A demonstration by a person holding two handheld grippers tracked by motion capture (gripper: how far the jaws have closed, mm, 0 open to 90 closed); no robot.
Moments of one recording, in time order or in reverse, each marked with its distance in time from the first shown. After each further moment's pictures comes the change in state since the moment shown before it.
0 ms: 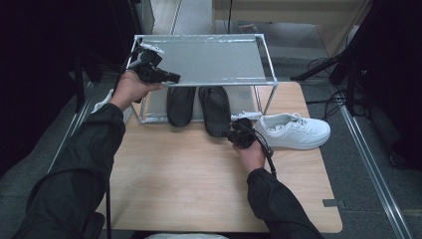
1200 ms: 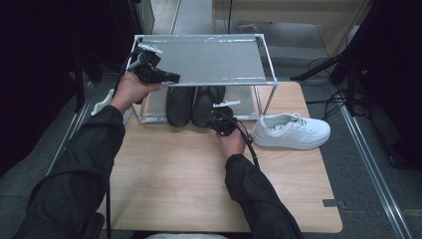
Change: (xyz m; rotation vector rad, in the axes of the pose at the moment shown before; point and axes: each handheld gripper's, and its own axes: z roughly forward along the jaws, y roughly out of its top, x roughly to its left) left arm 0.002 -0.004 0.000 -0.033 -0.008 -0.035; right arm 0.020 0.038 0.055 -0.004 -0.039 0.007
